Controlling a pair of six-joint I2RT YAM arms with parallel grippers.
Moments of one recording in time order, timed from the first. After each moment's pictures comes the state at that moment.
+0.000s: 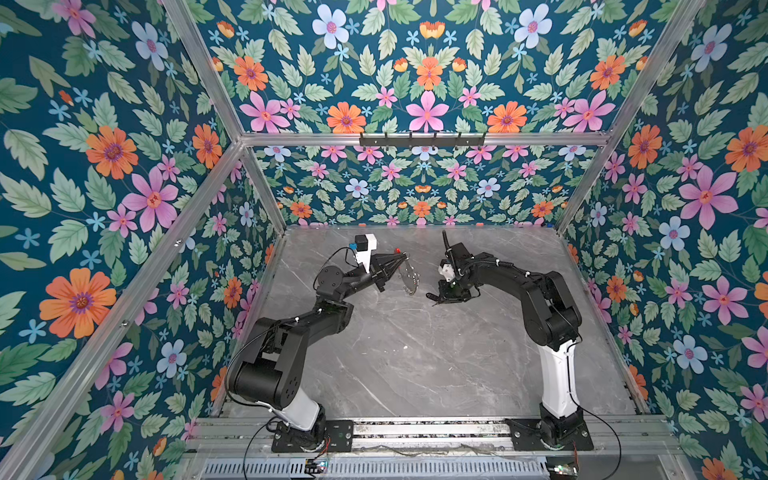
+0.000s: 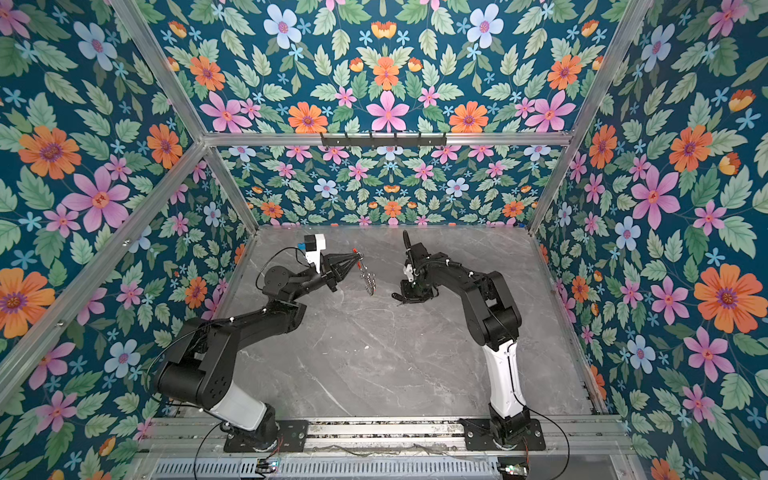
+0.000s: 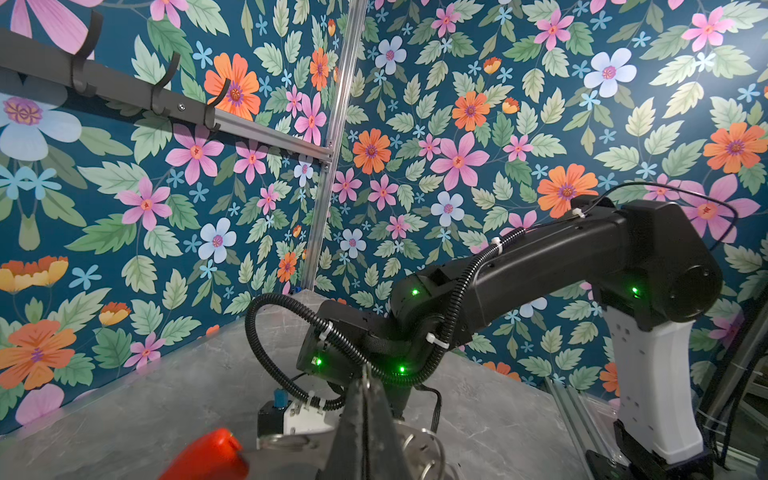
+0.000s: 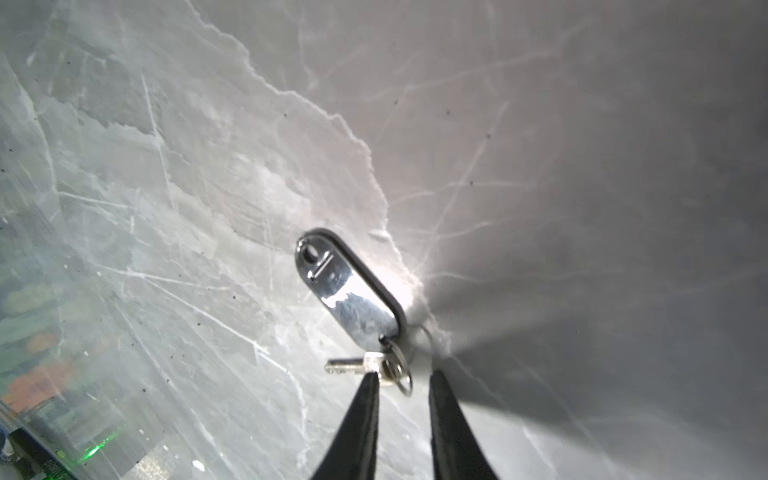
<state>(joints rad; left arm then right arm) -0.33 1.58 0.73 1.26 0.83 -0.52 0.44 2.12 1.55 -0.71 -0.30 0.30</state>
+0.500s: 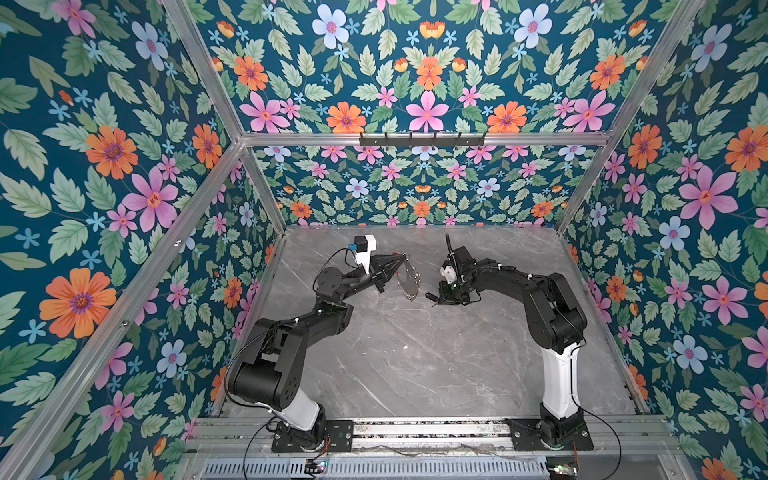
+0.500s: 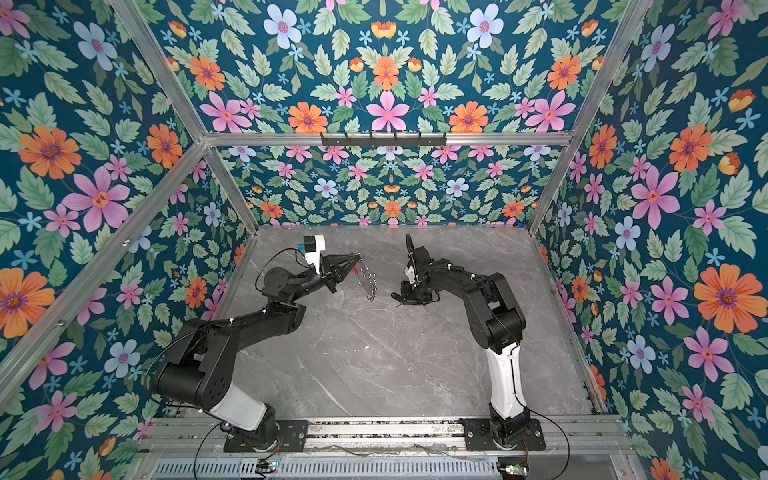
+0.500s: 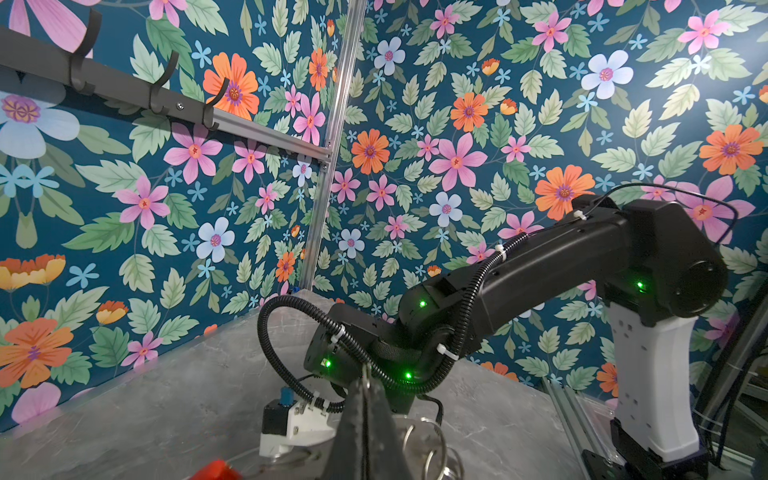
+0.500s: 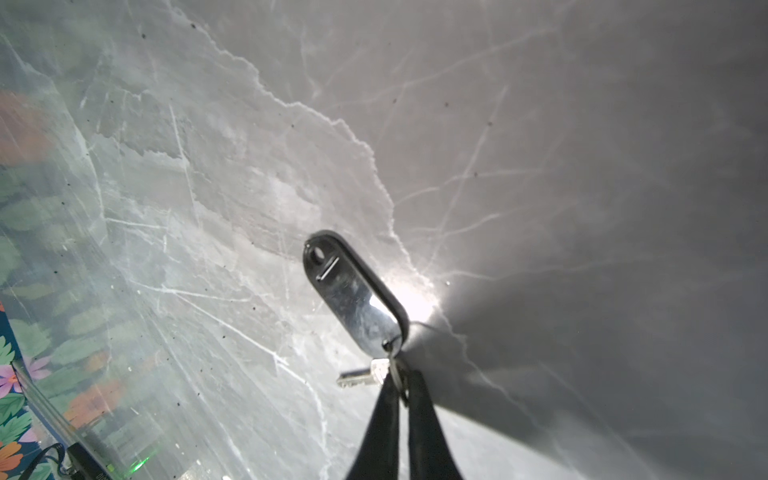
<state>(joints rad) -0.33 1.58 0.72 1.27 0.83 -0.52 0.44 2.09 1.45 -0.58 -0.35 0.40</state>
